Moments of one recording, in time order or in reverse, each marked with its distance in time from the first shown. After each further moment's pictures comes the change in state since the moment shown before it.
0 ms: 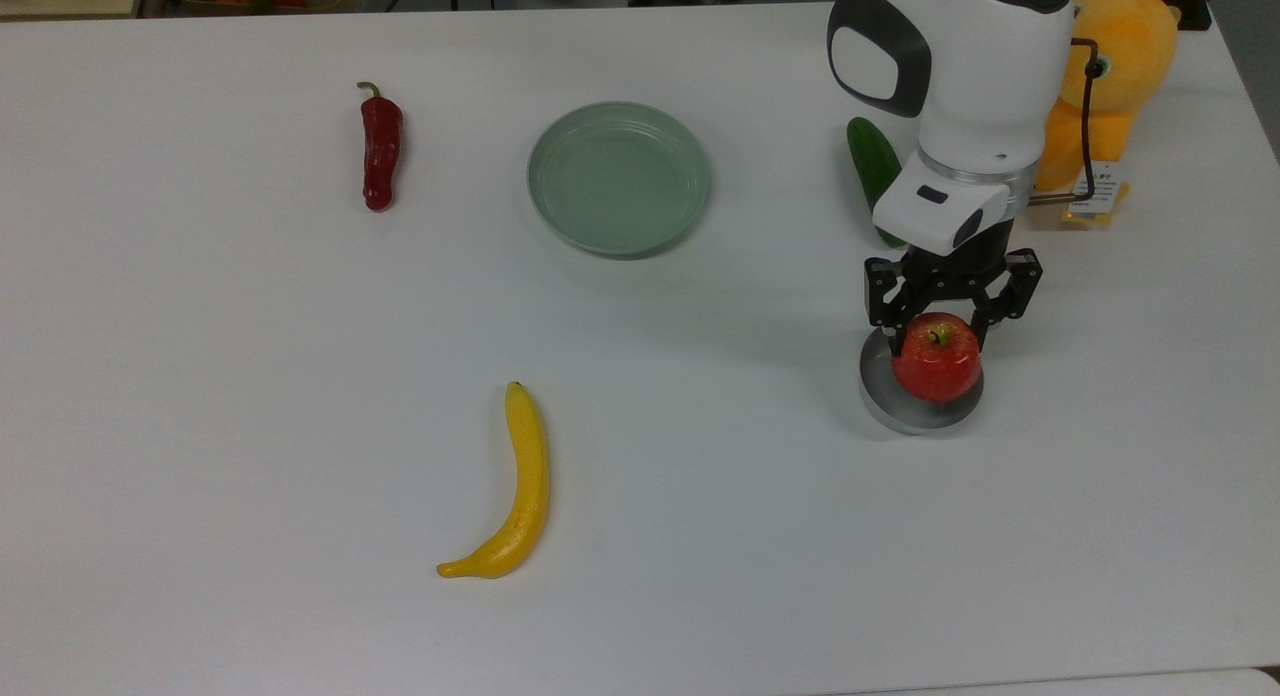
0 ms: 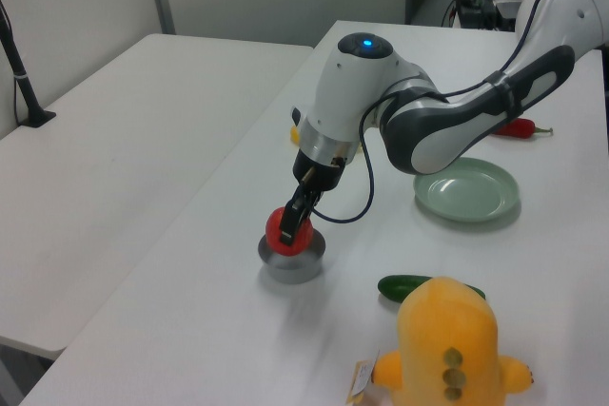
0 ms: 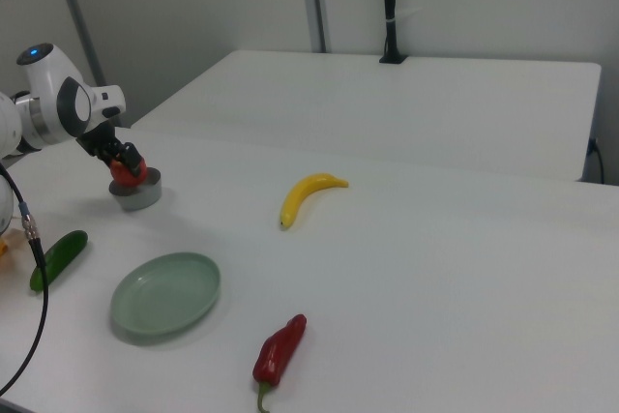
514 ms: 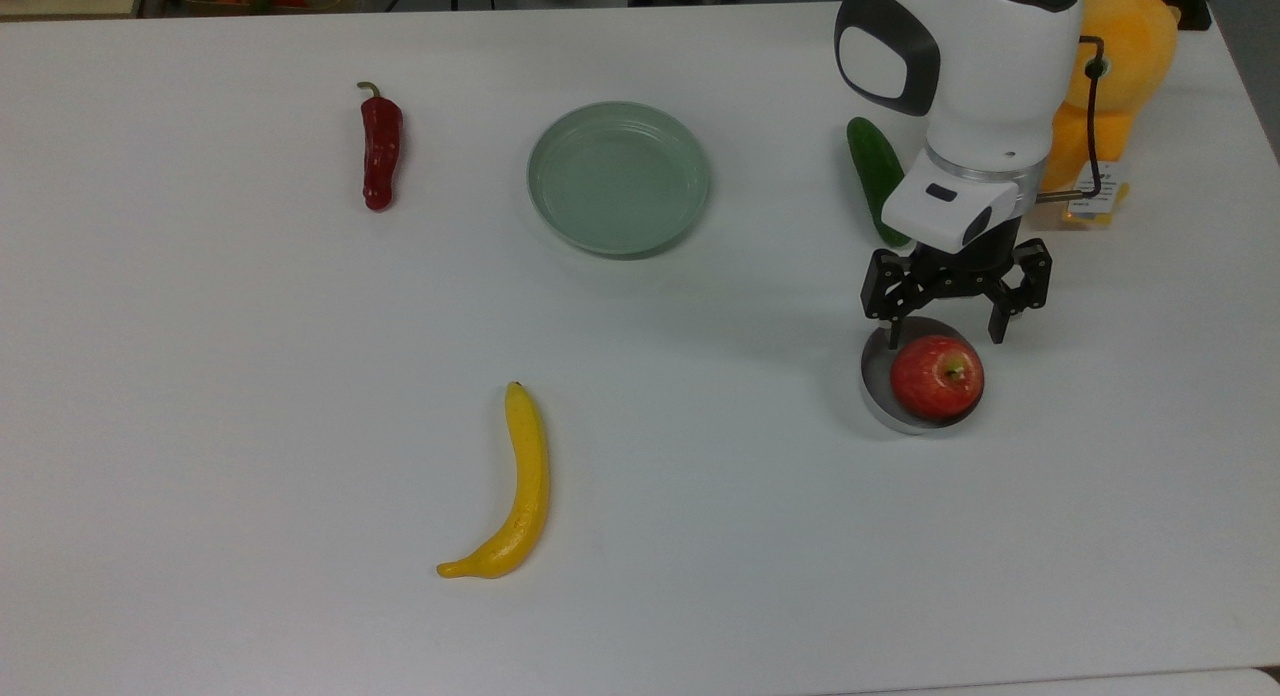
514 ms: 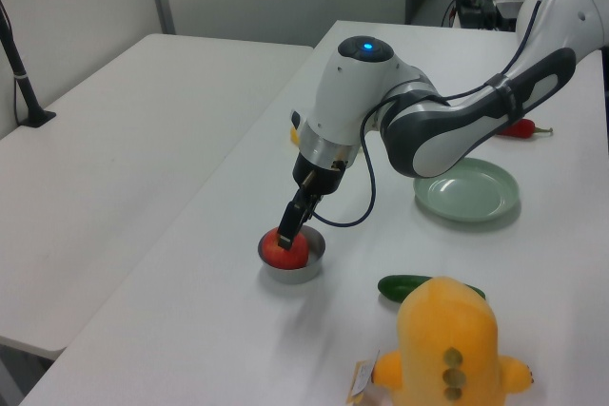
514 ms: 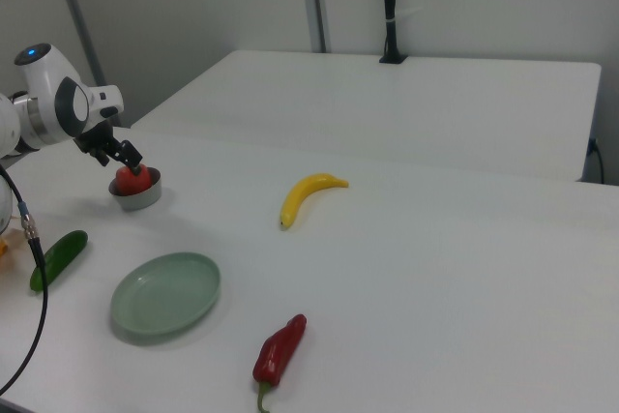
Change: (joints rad) arm 0.006 0.001 0.000 0.002 0.000 0.000 0.000
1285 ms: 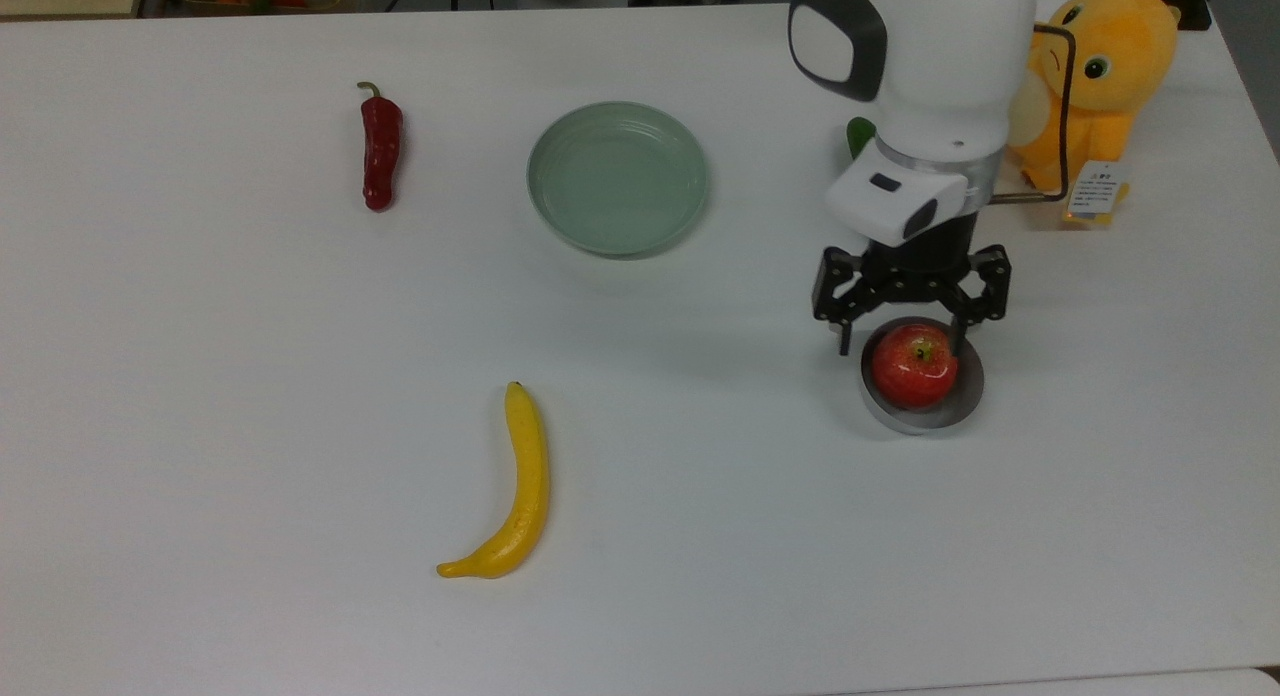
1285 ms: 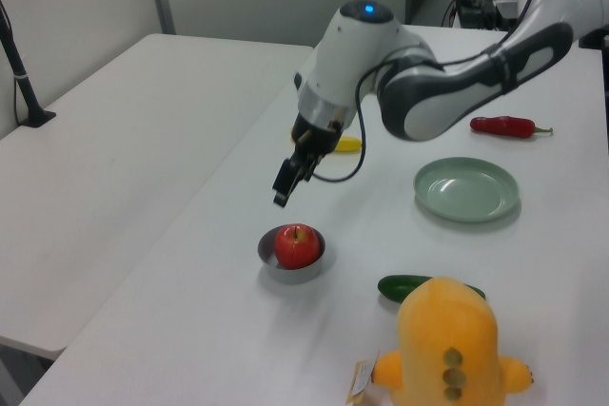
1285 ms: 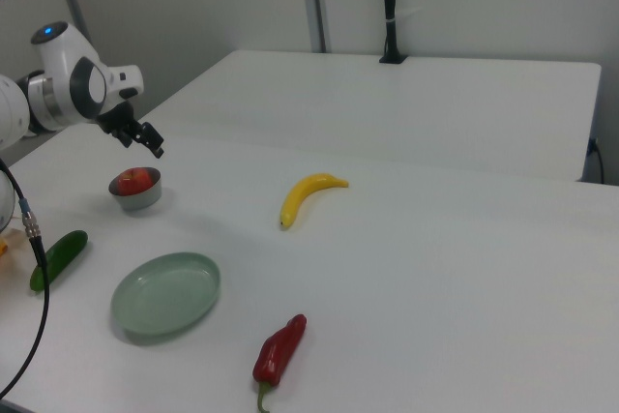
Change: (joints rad) arm -0.071 -0.064 -0.008 -0.007 0.000 -0.029 0.000
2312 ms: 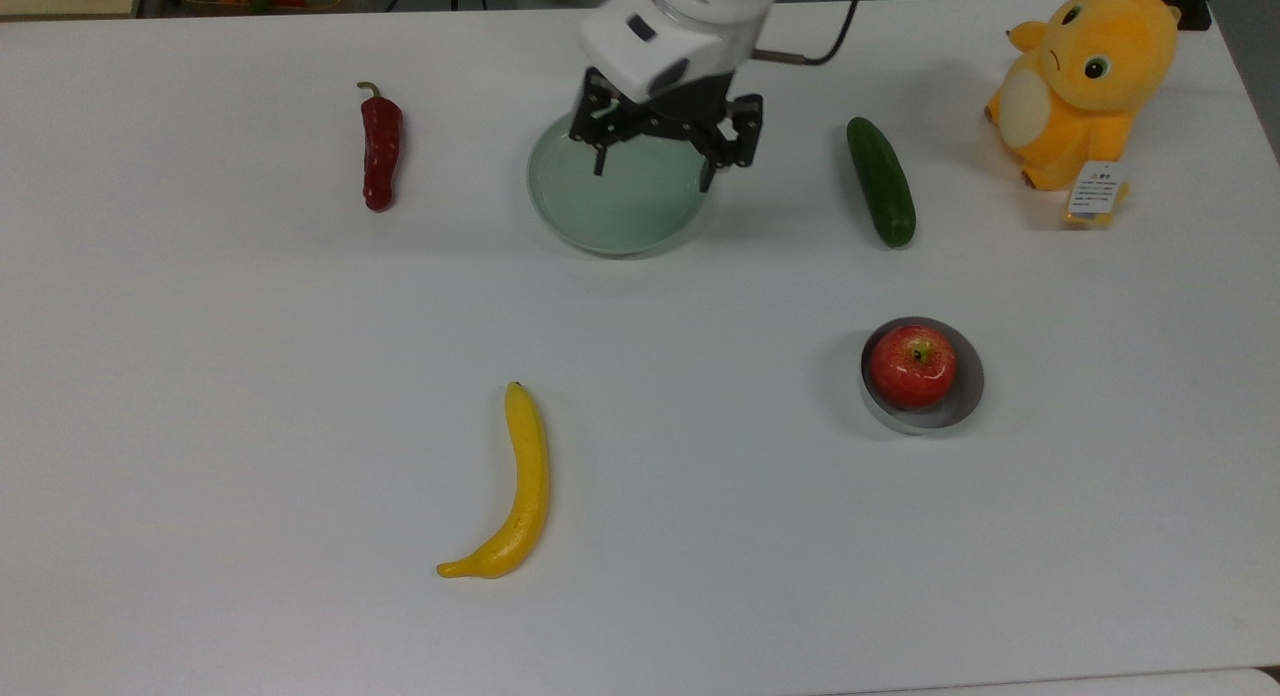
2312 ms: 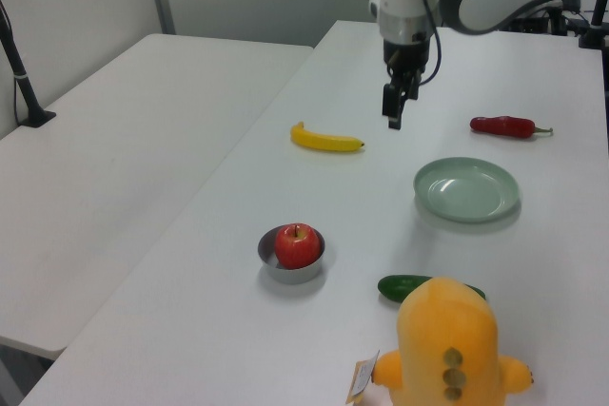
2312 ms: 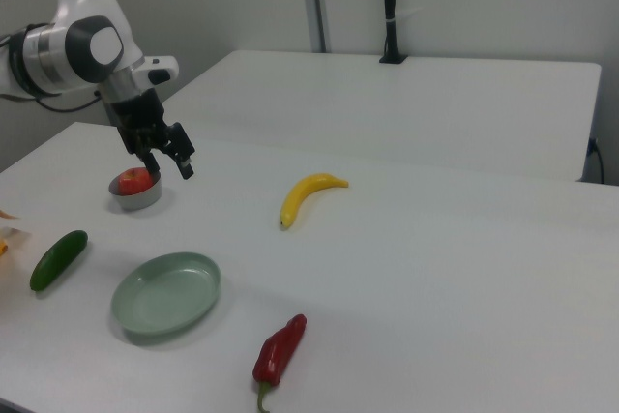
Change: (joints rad) arm -0.209 -0.420 -0.005 -0.356 0.046 -0.428 -0.233
